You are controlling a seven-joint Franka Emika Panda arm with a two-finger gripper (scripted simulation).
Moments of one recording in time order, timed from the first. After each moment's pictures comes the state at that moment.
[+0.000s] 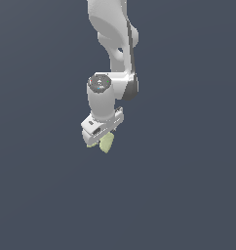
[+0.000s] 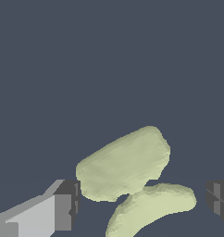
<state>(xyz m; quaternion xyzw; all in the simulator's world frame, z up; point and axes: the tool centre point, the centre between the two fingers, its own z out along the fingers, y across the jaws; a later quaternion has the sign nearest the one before) -0.029 -0.057 0.109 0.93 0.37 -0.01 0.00</state>
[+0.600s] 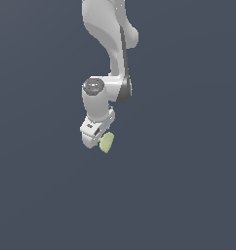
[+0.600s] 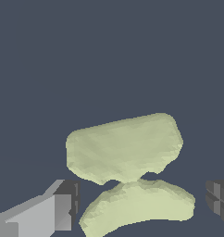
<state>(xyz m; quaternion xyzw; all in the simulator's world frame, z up) -0.042 -0.079 0.088 0.87 0.50 0.00 0.00</state>
